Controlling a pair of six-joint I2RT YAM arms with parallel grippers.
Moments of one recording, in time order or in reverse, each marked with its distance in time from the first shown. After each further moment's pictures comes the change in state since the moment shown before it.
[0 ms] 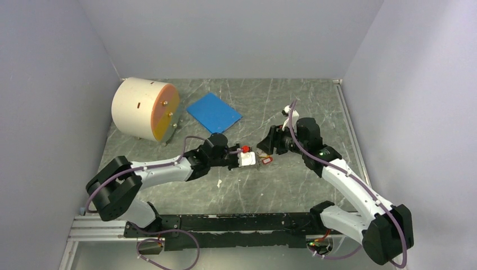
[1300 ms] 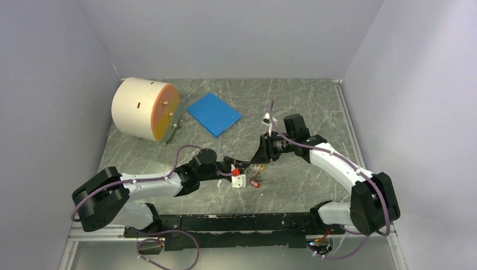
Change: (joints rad) left arm -0.084 -0.161 -0.224 0.248 -0.016 0.214; right arm -0.001 0.251 0.077 -0.140 -0.452 -0.179
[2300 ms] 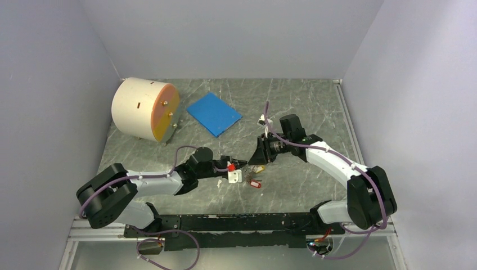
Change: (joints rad) left arm 0.057 0.058 -0.052 0.136 0.047 -0.048; right arm 0.014 0.060 0.000 0.043 -0.068 -0.045
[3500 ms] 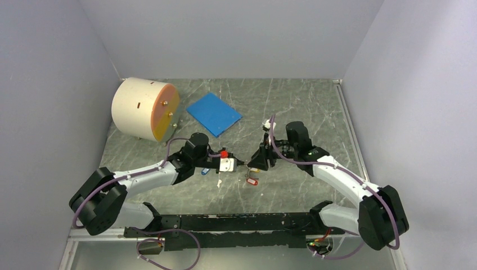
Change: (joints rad) left arm 0.156 -0.068 0.119 -0.323 0.361 -0.059; right arm 0.042 -0.190 -0.150 0.221 0.057 -0.088
